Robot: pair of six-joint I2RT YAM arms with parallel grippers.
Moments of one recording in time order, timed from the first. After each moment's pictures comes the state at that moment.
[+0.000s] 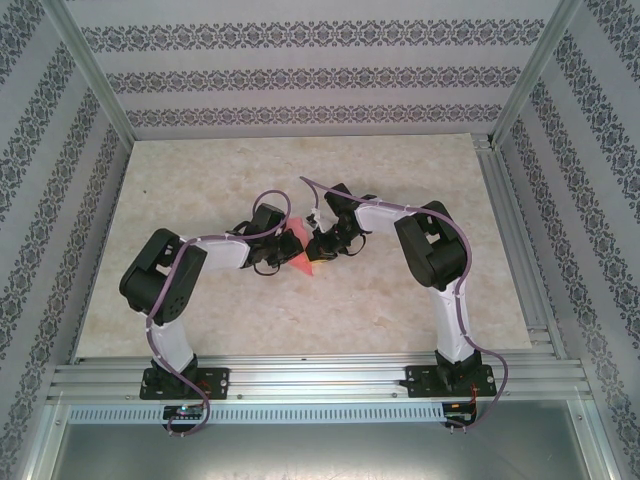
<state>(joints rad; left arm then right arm) -0.51 1.83 0.91 0.02 0.29 -0.96 0.53 2.18 1.43 -0.58 -0.75 0.19</state>
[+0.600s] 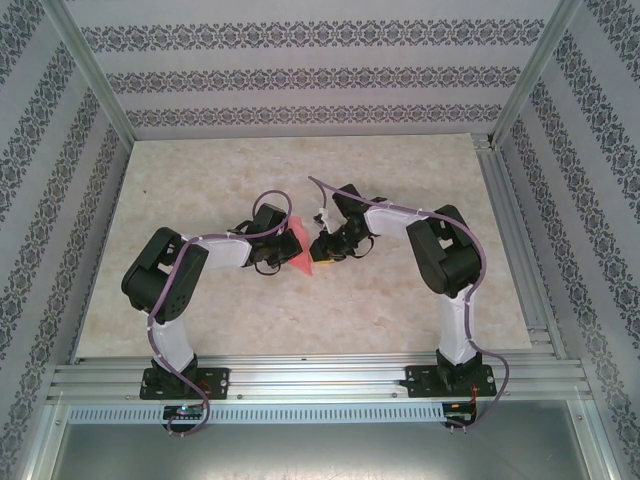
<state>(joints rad) -0.51 1.84 0.93 -0.02 0.25 -0.96 0.51 2.05 1.30 -0.53 -0.73 0.22</state>
